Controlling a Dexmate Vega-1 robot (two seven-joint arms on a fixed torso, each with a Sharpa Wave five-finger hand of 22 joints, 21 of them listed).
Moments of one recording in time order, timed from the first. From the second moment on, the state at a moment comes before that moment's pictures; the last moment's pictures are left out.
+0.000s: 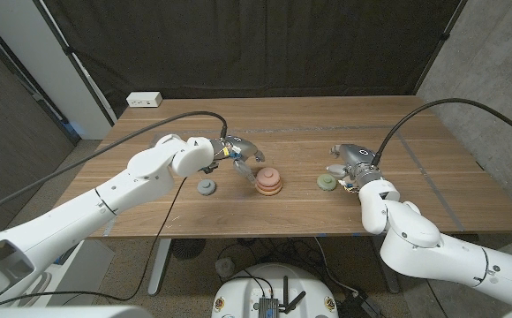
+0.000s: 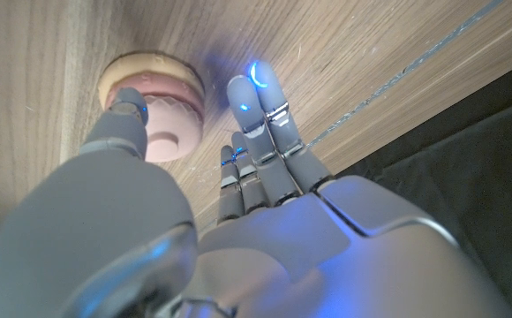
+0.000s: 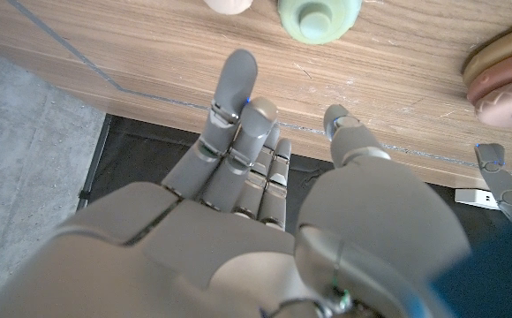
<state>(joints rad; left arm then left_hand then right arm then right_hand) 0.74 0.90 0.64 -2.07 0.73 0.12 -0.51 0.77 -0.07 0.36 -0.15 0.24 0.35 0.06 0.21 0.21 0.40 -0.05 0.22 0.48 0.85 -0.11 1.45 0.43 0.68 -0.07 1.36 0.19 -0.91 -1.00 -0.89 -2.42 -0.49 -1.16 -0.17 0.88 0.00 0.46 -0.16 0.35 0.51 -0.04 0.24 0.29 0.57 -0.10 0.21 0.61 1.13 -0.21 1.19 1.21 1.05 -0.17 1.36 0.18</state>
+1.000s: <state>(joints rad) 0.98 1.00 0.48 -2.13 0.53 0.29 -0.22 0.77 -0.05 0.37 -0.16 0.24 0.39 0.05 0.21 0.21 0.44 -0.06 0.22 0.47 0.87 -0.11 1.46 0.43 0.70 -0.07 1.37 0.19 -0.95 -1.00 -0.81 -2.38 -0.48 -1.04 -0.17 0.87 -0.01 0.47 -0.17 0.35 0.49 -0.03 0.24 0.29 0.55 -0.09 0.21 0.62 1.13 -0.21 1.20 1.22 1.05 -0.17 1.36 0.18</state>
